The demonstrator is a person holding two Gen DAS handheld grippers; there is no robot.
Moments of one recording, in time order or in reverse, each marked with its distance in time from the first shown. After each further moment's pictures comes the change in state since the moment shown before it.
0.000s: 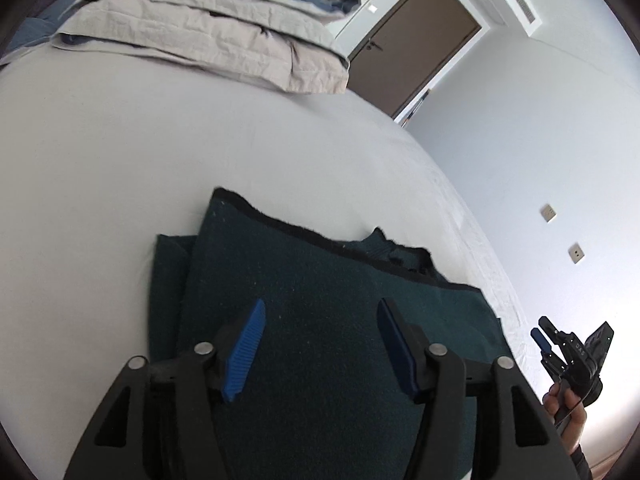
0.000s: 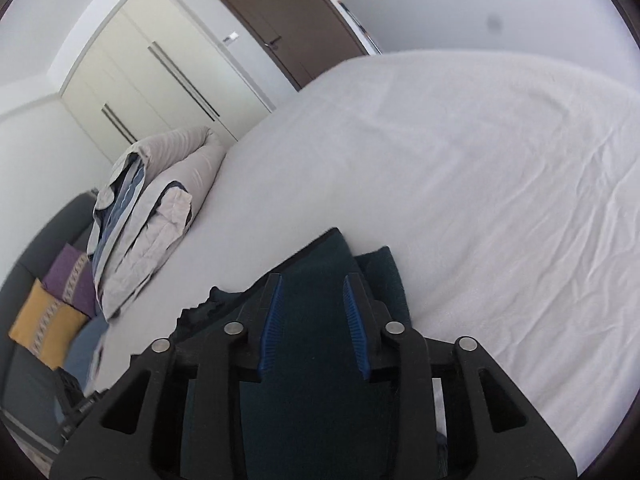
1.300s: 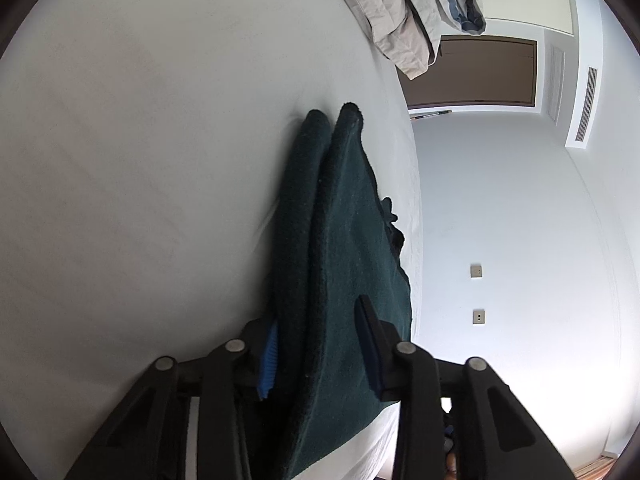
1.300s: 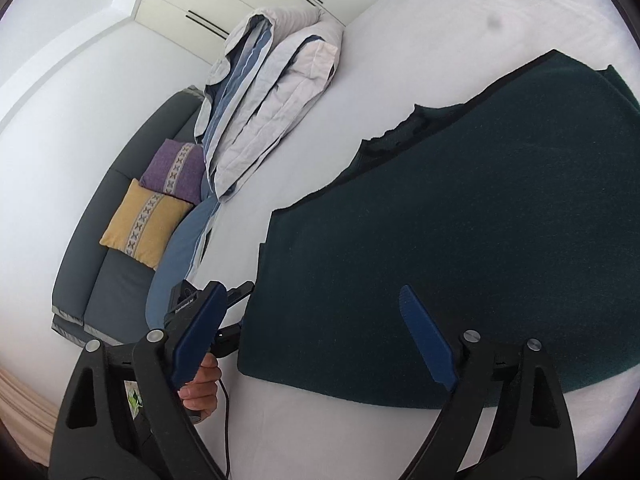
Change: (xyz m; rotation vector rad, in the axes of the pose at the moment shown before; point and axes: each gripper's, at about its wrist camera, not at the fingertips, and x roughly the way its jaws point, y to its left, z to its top) left arm -0.004 0.106 -0.039 -0.545 0.290 -0.279; right arm 0.022 0.144 -0.122 0.031 0.501 0.440
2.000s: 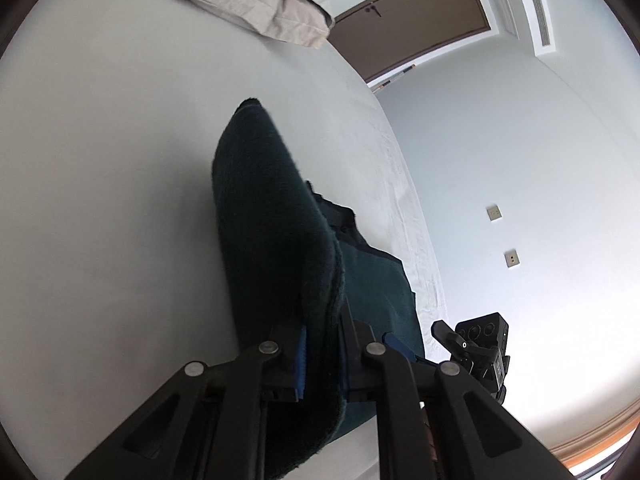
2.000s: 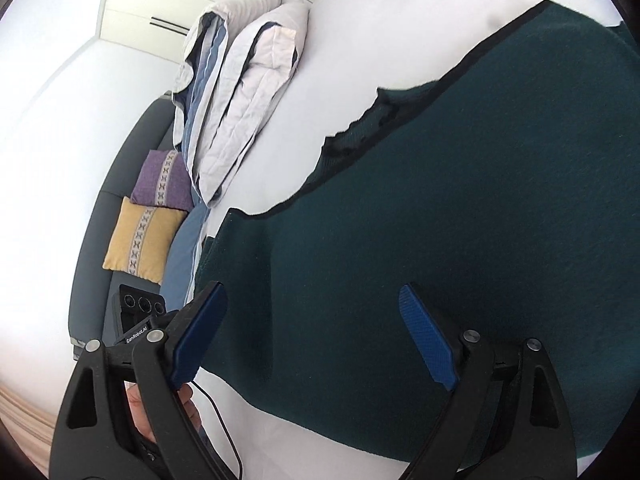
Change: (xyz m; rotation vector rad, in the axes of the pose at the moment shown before) left arm 0.040 -0.138 -0.024 0.356 0.008 0.097; right arm 0.027 -0.063 0.056 0.179 0.023 0.050
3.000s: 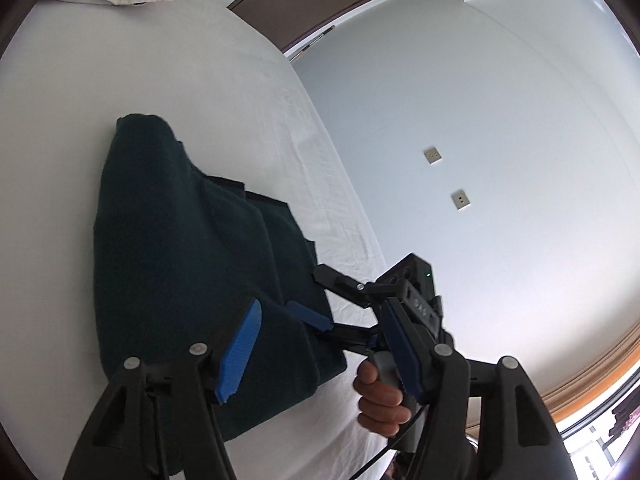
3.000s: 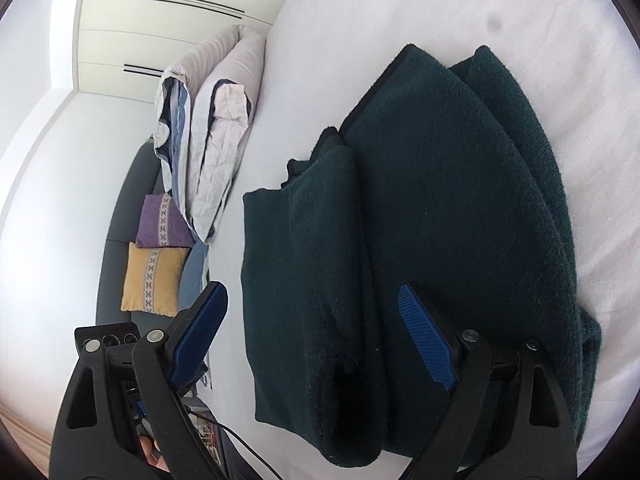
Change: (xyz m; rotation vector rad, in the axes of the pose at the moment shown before) left arm 0.085 -0.121 -0.068 0.172 0.086 -0.159; right arm -0.062 -0.075 0.050 0.136 0.026 -0.033
